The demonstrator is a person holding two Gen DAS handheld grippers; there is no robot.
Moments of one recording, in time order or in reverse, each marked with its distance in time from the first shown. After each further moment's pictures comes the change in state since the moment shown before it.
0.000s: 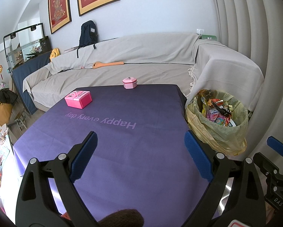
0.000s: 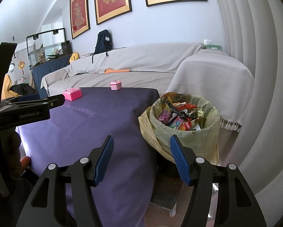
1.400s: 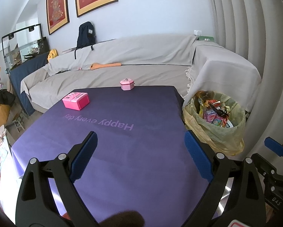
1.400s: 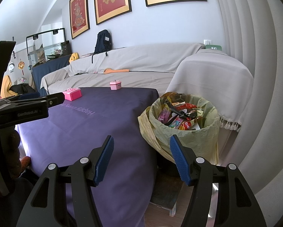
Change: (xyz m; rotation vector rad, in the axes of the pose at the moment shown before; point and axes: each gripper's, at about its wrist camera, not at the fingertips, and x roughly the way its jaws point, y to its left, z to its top) left arm 0.001 -0.001 0.004 -0.002 -0.004 -0.021; right arm 0.001 -0.001 0.000 0.000 0.001 0.000
